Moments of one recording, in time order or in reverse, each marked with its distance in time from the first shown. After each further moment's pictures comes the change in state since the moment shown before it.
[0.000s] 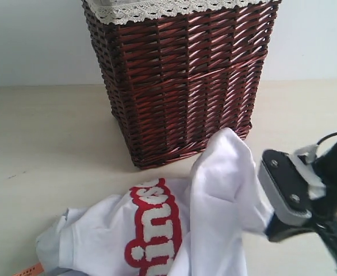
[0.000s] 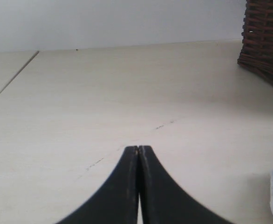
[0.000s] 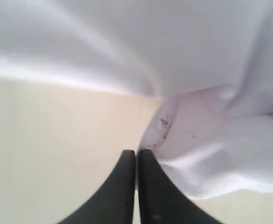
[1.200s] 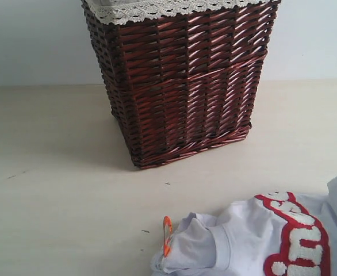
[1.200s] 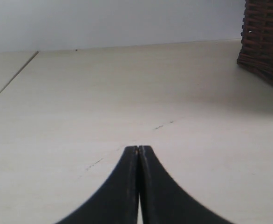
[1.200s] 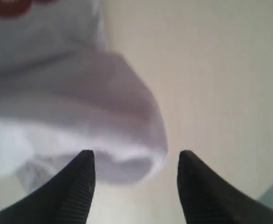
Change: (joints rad) left arm 0.000 0.000 0.000 0.000 0.000 0.000; right arm -0.145 -0.472 -0.020 -0.706 -0.056 0.746
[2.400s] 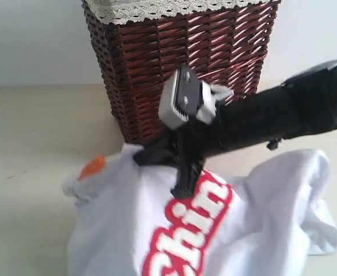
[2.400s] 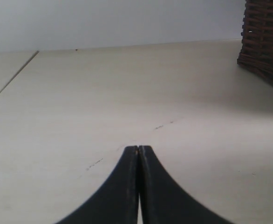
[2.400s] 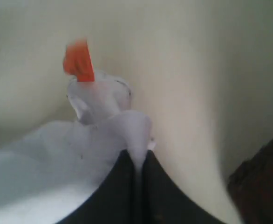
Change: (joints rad) left arm 0.000 0.000 0.000 0.000 0.000 0.000; right arm 0.438 0.603 -0.191 1.625 -0.030 -0.937
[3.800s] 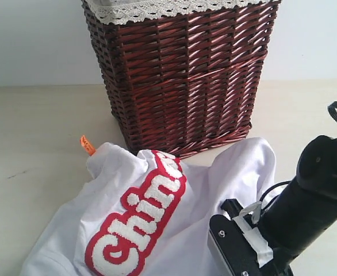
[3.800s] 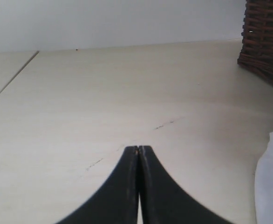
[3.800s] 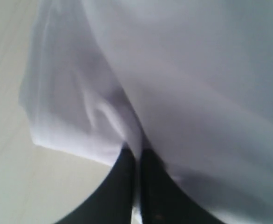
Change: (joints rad) left arm 0.000 0.000 0.000 0.000 0.000 0.000; right arm 0.032 0.016 0.306 -0.691 -0.161 0.032
